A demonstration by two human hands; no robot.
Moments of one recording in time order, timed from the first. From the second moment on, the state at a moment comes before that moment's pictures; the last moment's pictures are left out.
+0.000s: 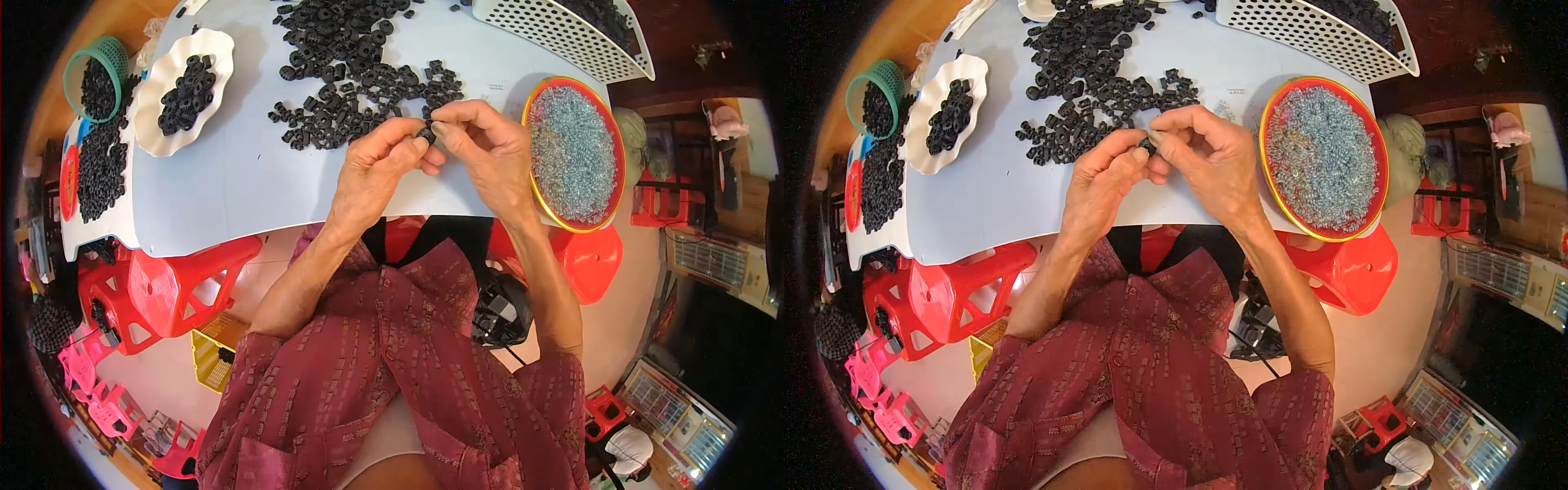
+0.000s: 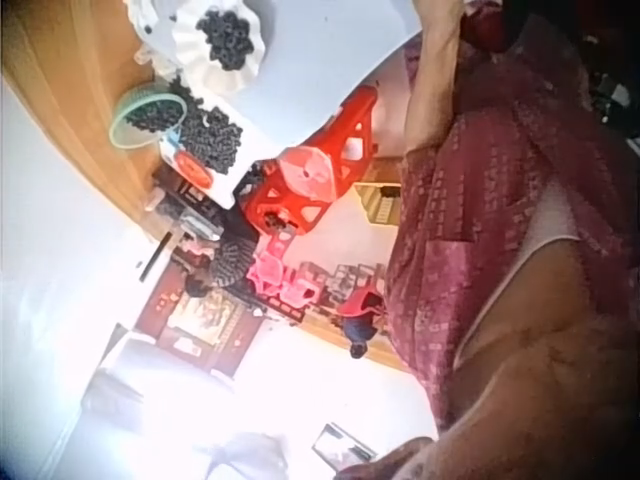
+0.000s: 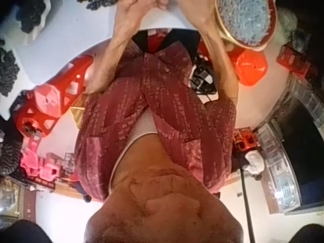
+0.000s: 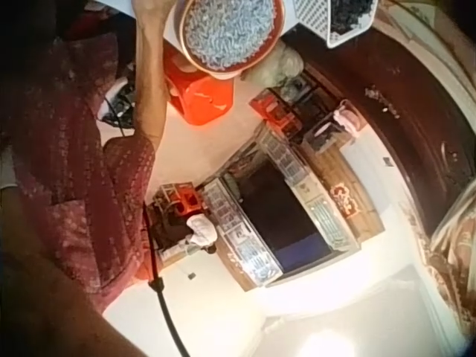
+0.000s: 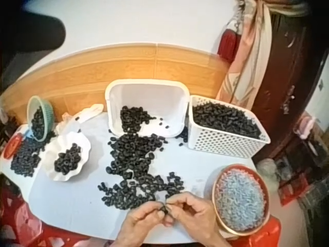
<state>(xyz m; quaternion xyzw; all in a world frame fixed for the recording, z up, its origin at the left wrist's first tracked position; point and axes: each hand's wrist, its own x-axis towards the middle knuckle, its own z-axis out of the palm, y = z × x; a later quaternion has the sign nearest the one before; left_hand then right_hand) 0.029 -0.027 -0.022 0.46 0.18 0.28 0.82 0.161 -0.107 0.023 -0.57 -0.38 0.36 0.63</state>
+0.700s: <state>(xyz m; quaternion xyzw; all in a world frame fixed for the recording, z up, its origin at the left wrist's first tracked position) 0.030 -0.029 -0.016 0.58 0.18 0.27 0.75 0.158 -0.118 0.005 -0.57 -0.42 0.29 0.65</state>
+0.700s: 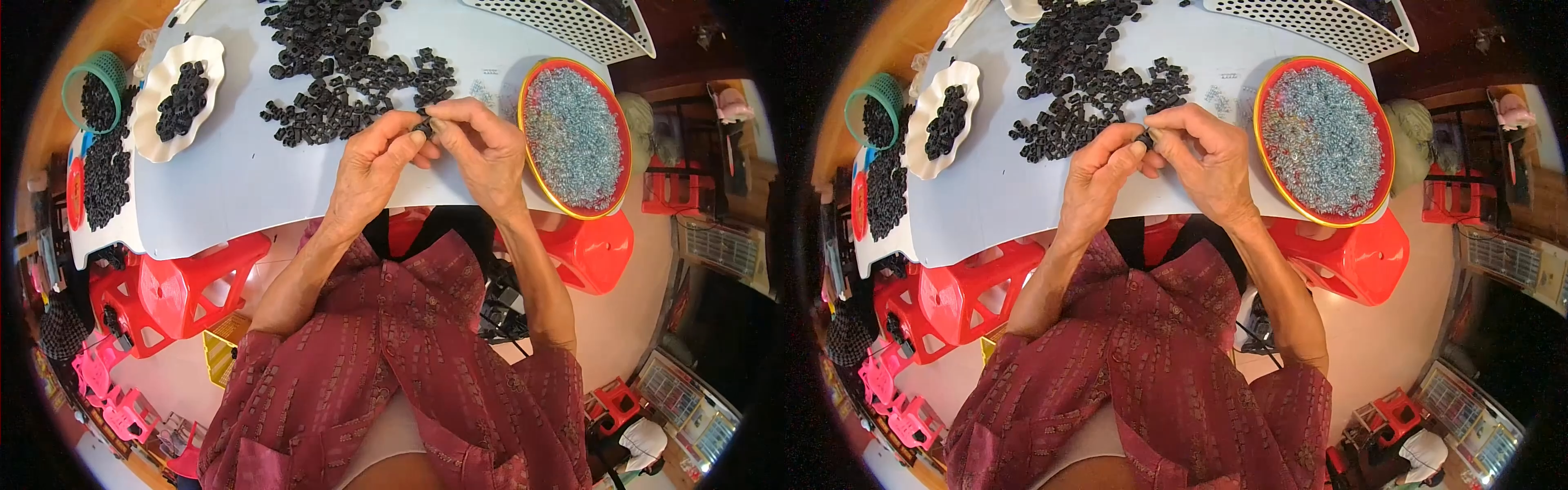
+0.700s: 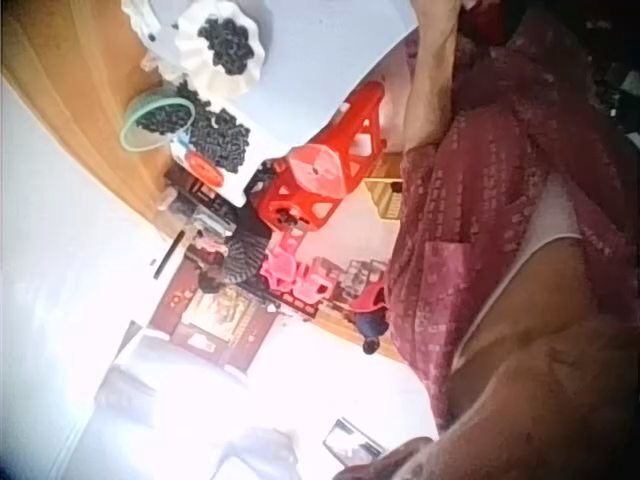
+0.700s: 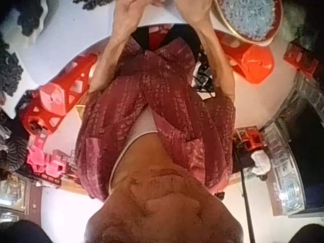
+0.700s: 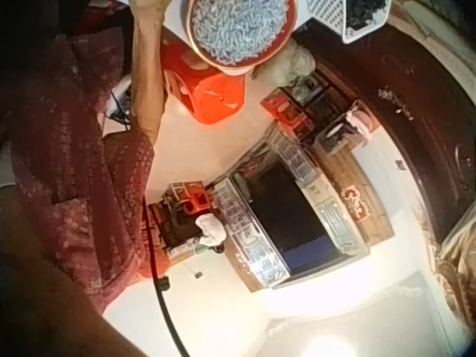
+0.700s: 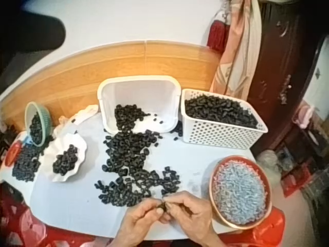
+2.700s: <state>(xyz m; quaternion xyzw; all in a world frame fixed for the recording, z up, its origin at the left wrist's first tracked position) 0.028 -0.022 -0.014 0.57 0.22 0.23 0.76 0.141 -0.115 -0.007 -0.67 -0.56 0.01 0.48</state>
